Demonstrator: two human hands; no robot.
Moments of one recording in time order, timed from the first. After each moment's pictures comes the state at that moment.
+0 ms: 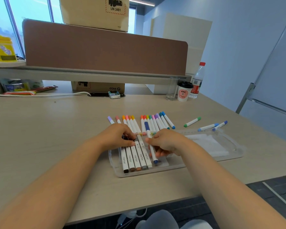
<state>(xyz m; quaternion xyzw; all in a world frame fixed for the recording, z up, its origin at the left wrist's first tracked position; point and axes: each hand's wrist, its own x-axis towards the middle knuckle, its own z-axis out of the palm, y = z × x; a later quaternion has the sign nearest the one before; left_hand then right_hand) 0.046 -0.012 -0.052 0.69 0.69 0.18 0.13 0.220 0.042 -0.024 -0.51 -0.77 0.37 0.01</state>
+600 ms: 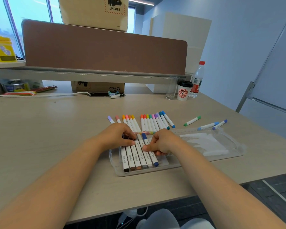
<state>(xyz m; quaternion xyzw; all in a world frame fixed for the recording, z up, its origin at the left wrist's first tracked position) 0.046 -0.013 -0.052 0.70 0.68 0.19 0.14 0.215 0.051 -0.038 -0.51 -0.81 0.30 0.00</state>
